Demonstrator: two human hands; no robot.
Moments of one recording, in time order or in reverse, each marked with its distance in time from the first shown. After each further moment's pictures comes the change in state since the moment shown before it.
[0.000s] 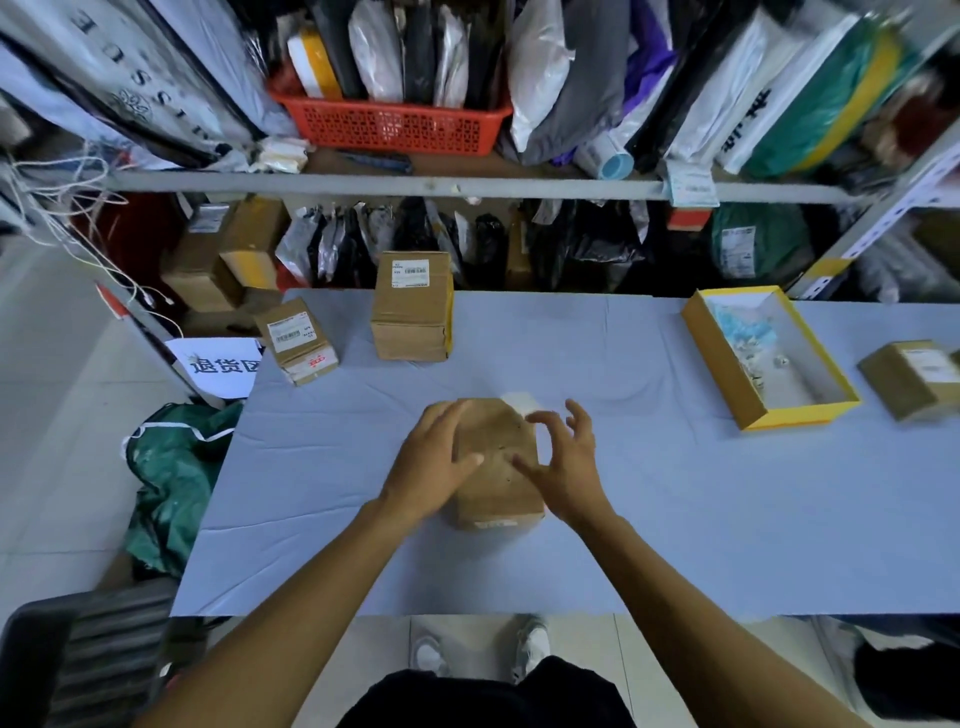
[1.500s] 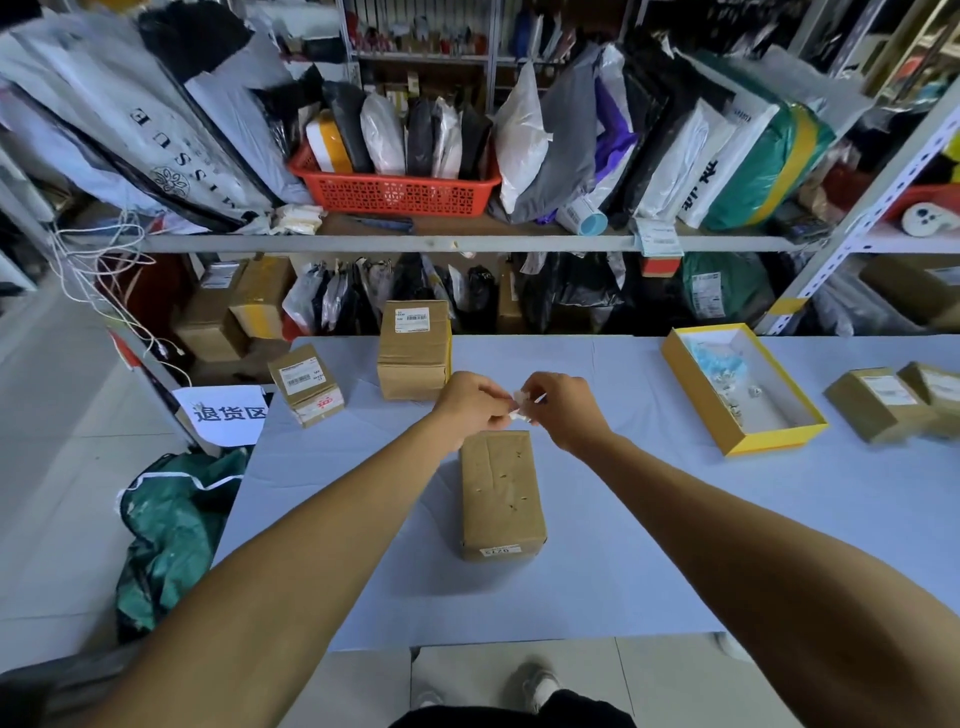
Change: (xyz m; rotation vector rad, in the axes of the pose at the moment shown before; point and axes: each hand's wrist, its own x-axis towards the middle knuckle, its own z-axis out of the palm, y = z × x) left_hand 0.058 0.083 -0.050 -0.661 -0.094 -0.302; right_hand 0.049 -0.082 -0.060 -0.167 -0.004 -0.120
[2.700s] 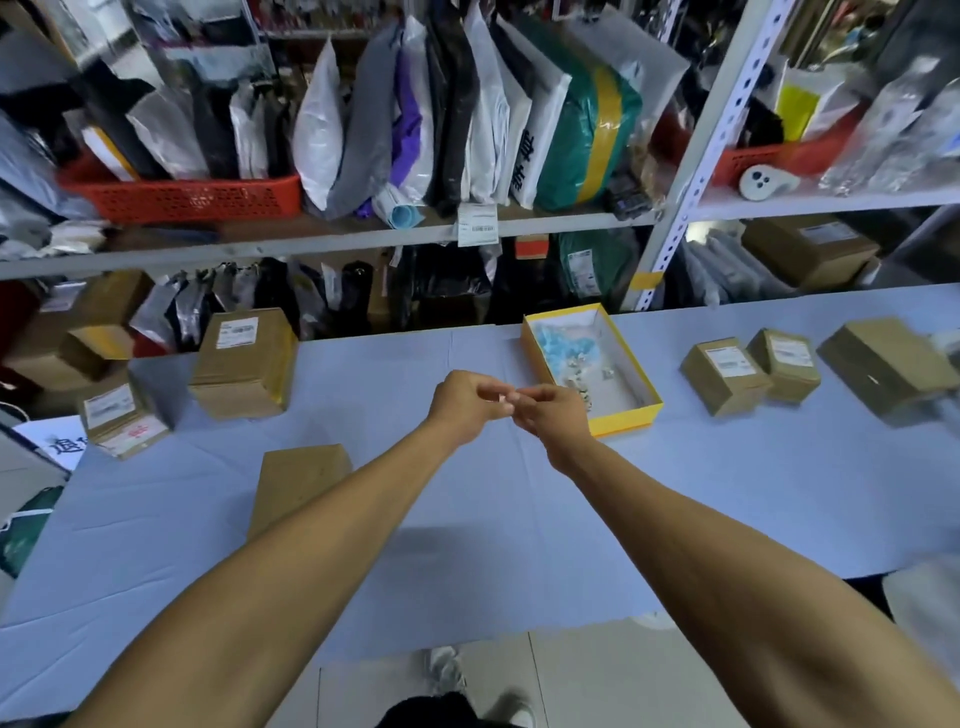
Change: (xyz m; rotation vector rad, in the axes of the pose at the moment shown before) left_hand 0.039 0.050 0.293 0.284 -0.021 0.207; right_hand -0.026 0.233 -0.166 0.799 0.134 0.454
